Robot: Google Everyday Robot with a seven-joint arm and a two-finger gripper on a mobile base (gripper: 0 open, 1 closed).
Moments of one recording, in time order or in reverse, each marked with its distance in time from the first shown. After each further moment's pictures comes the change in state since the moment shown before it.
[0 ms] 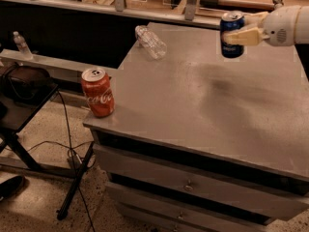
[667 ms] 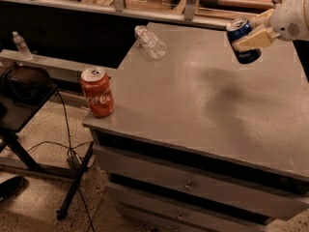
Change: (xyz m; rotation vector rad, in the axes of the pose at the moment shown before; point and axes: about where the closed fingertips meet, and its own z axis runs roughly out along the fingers) arm 0.013 0.012 -0.024 -0.046 0.292 -0.142
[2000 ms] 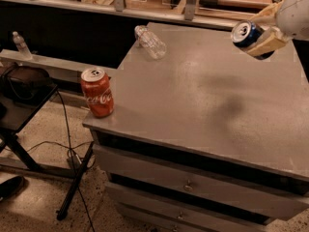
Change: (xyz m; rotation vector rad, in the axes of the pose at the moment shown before) arm -0.010 0.029 -0.035 0.038 0.176 -0.435
